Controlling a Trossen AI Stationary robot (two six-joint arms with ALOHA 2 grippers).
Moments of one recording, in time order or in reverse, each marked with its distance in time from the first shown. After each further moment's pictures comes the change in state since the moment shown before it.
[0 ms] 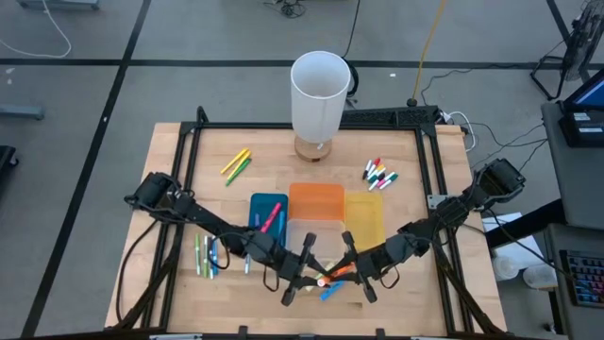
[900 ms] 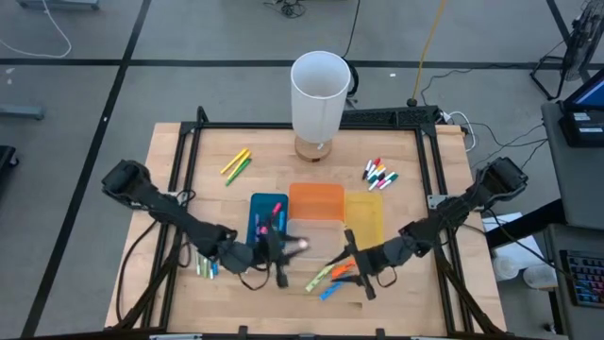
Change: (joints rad) left arm -0.137 -0.283 0.000 -0.610 -0.796 -0.304; right arm -0.005 -0.040 0.000 -0.164 0.061 0.158
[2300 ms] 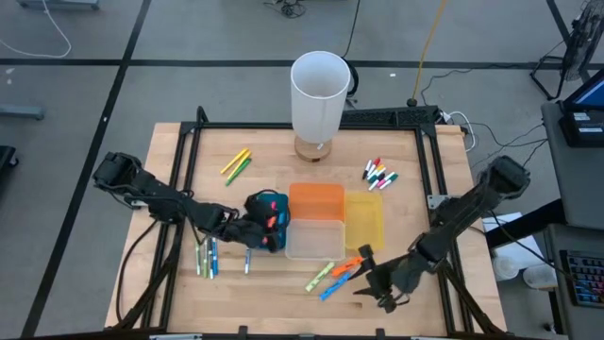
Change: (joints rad) left arm 0.193 -0.119 -0.304 -0.296 0.151 -0.671; right arm 0.202 -0.009 0.001 -0.422 0.093 0.154
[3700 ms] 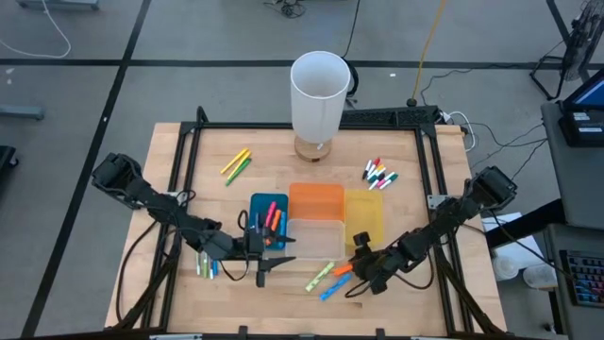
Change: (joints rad) left arm -0.189 0.000 0.000 0.619 0.076 0.617; right arm -0.126 0.193 0.004 -0.279 -0.057 0.029
